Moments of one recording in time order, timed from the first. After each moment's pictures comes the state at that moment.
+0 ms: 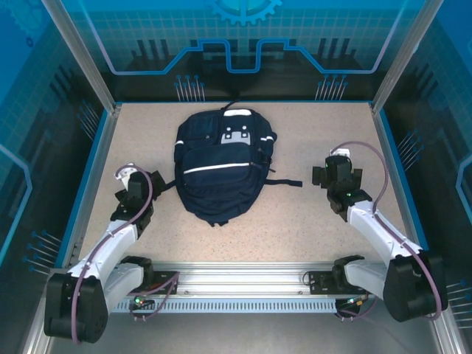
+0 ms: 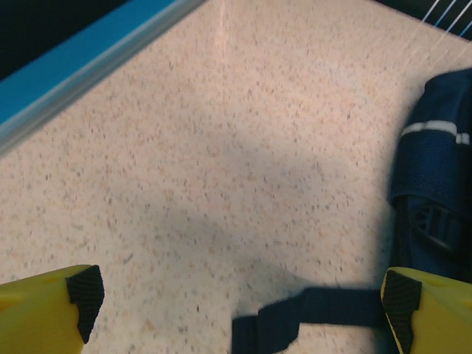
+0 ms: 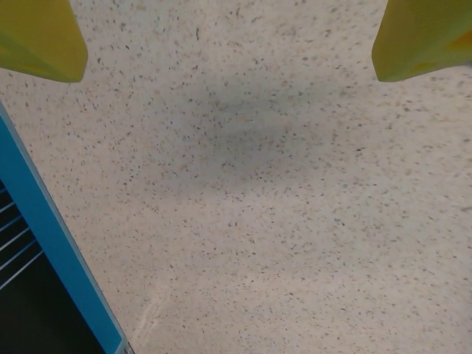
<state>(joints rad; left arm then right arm) -0.06 0.96 0.40 -0.04 -0.48 -0.48 0.19 1.11 0.58 -0.15 0.46 0.11</state>
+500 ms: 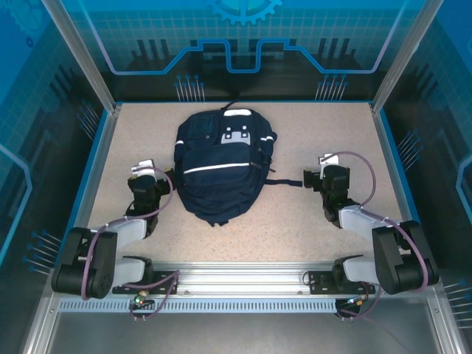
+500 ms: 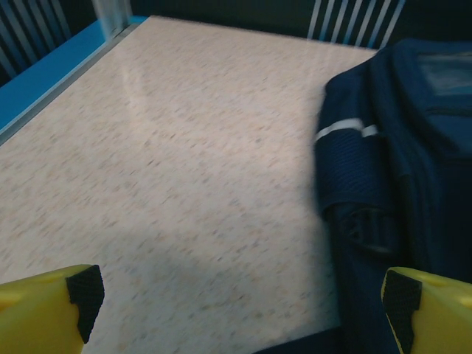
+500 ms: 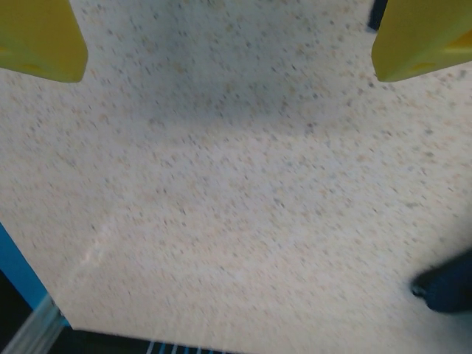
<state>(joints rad) -0.06 1.28 0.27 0.66 -0.28 -0.18 0.17 1.30 0.40 0.42 0.29 -0.03</state>
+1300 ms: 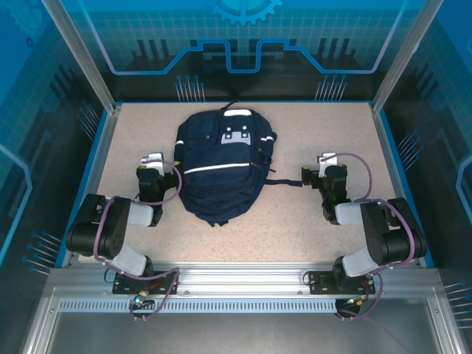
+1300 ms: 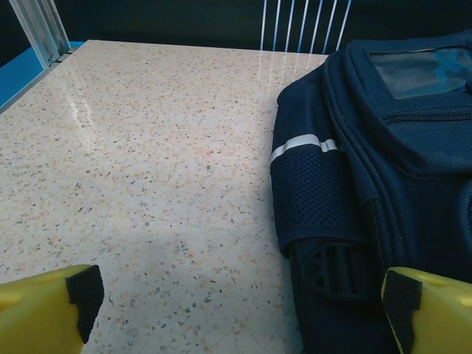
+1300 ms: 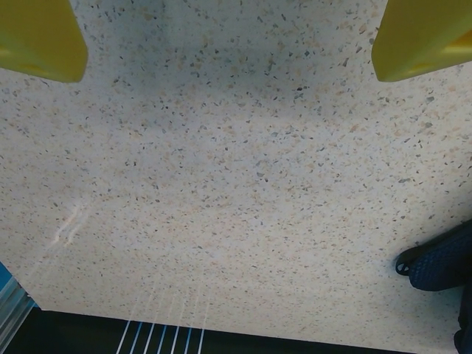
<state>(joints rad) -0.06 1.56 0.35 0.88 -0.19 -0.11 0.12 1.50 0.39 0.69 0.20 -0.04</state>
